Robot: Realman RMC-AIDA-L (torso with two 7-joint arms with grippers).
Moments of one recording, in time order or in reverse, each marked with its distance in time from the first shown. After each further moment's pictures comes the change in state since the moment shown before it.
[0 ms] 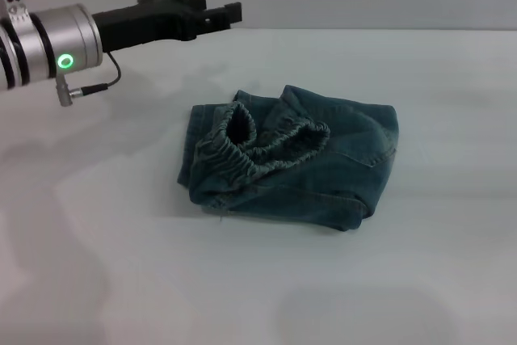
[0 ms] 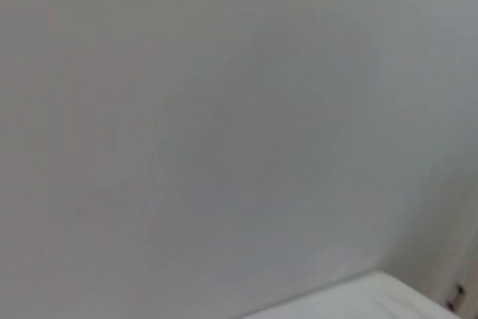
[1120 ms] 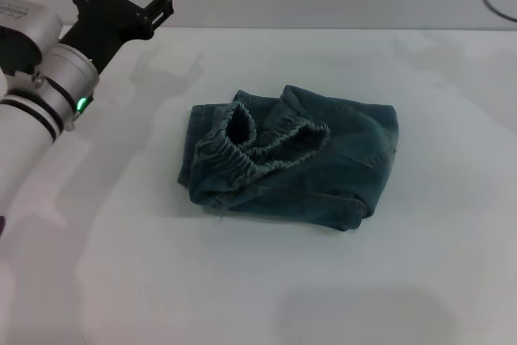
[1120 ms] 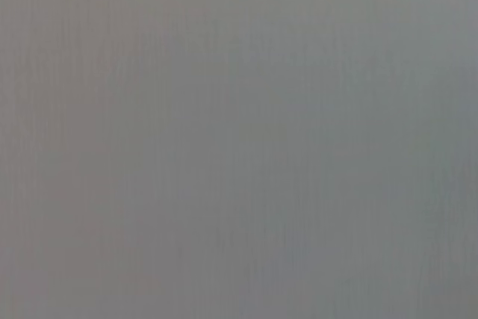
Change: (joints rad) left arm 0.125 -0.014 -0.877 -0.482 0.000 -0.299 1.217; right arm 0.206 0.034 -0.296 -0.519 -1.251 0.354 1.335
